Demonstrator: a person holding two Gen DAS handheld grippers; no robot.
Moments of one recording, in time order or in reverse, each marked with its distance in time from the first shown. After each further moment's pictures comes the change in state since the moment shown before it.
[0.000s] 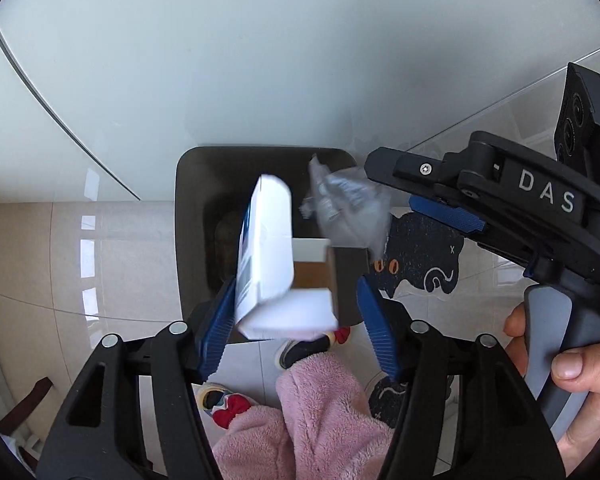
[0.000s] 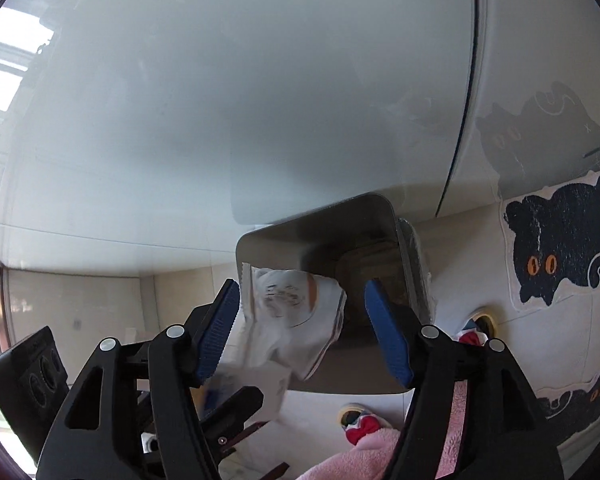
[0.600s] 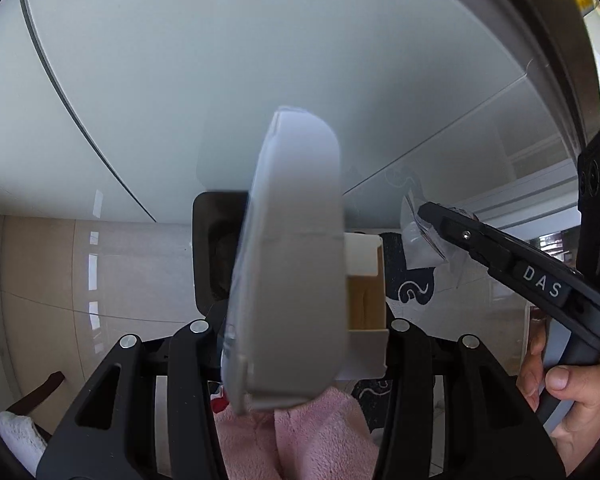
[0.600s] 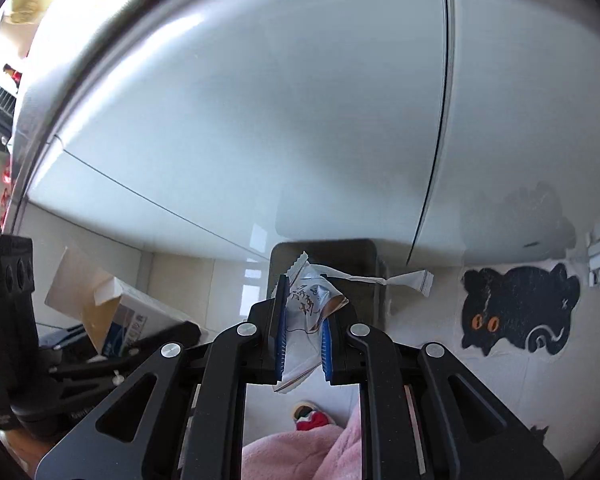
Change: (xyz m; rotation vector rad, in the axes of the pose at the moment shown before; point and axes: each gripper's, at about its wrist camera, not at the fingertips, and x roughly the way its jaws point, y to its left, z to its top) left arm -0.120 -0.040 -0.004 0.007 -0.069 -0.012; right arm -0.115 0.044 -0.015 -0.232 -0.053 -0.031
